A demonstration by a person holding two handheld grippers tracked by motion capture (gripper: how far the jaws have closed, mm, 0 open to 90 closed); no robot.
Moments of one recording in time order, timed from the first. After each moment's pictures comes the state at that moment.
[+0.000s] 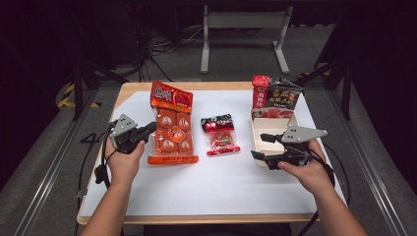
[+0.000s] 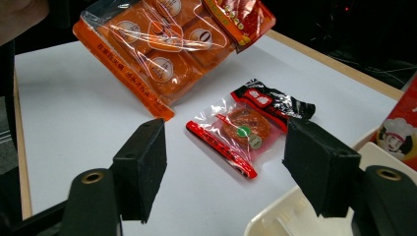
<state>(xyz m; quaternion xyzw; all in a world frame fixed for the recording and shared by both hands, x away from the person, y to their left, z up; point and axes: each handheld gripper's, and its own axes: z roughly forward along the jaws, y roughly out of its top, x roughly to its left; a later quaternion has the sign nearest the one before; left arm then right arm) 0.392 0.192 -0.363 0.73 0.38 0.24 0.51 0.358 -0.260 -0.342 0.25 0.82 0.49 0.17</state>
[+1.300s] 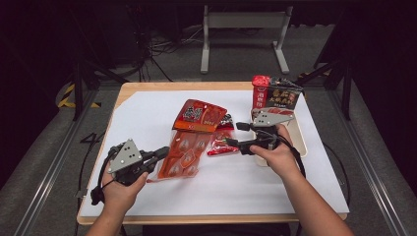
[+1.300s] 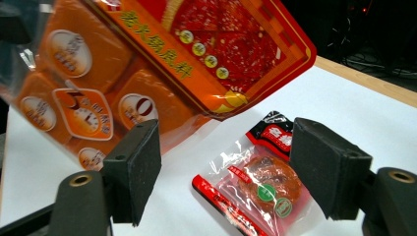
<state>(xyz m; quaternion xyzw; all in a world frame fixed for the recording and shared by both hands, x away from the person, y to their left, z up) 0.317 0.178 -0.353 0.78 0.24 0.20 0.54 0.410 -0.201 -0.357 0.27 0.80 0.52 0.14</state>
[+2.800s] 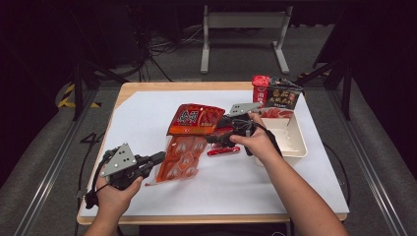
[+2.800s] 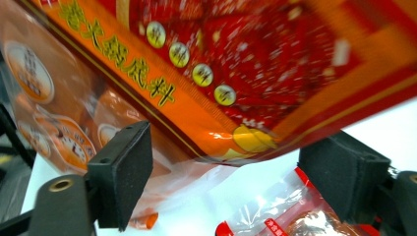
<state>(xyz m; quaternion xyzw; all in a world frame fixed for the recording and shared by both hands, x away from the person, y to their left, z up) 0.311 0.188 -0.355 0.78 0.25 0.18 0.54 0.461 -0.151 -0.374 0.21 0.83 0.52 0.04</state>
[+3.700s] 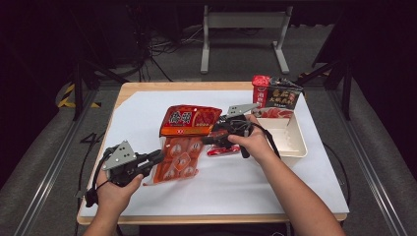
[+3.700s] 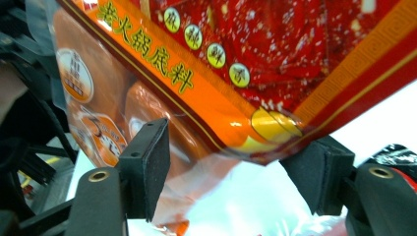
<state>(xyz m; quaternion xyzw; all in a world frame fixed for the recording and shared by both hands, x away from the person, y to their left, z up) 0.321 0.193 -0.361 0.78 0.29 0.17 0.52 0.463 -0.144 -0.381 0.20 0.81 0.55 -0.02</state>
